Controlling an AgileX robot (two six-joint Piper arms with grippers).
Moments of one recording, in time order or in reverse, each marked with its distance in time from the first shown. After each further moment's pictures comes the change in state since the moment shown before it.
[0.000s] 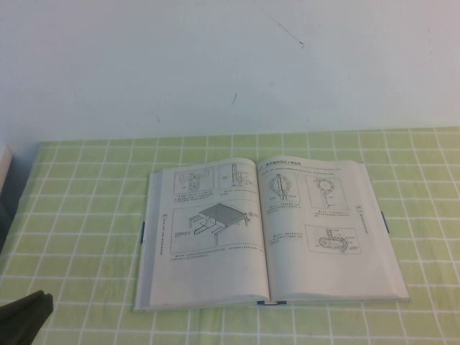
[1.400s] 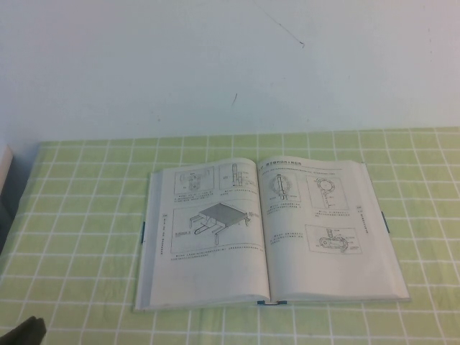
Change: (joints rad) right arm -0.002 -0.031 -0.006 -0.004 0.115 0.015; left arm 0.308 -0.071 0.301 -0.409 -0.354 0.345
